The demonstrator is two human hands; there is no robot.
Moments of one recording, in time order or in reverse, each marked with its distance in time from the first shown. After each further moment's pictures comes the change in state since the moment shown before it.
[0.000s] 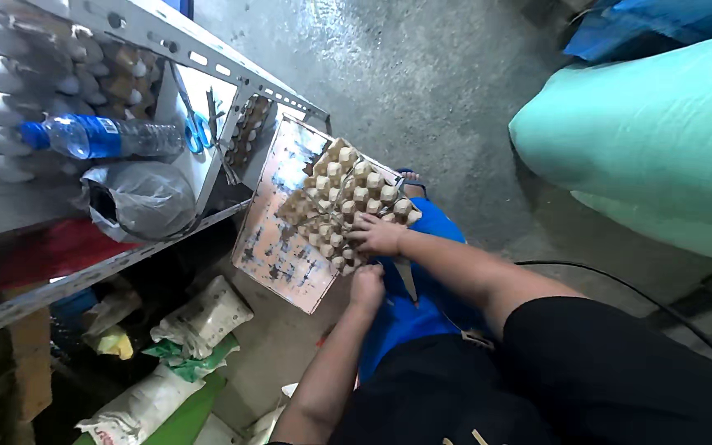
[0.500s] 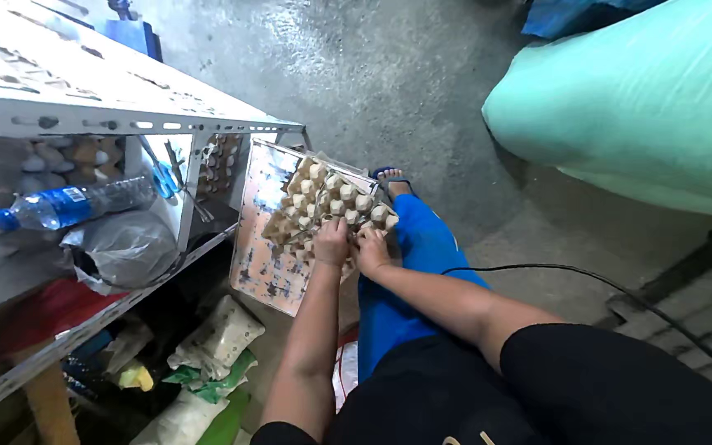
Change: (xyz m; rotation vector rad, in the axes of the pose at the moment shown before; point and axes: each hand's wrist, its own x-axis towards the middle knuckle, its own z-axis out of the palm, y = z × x) left_hand 0.088 -0.002 -0.065 0.339 0.712 0.386; right_hand -0.007 -0.058 -0.022 0.610 0.305 1.081
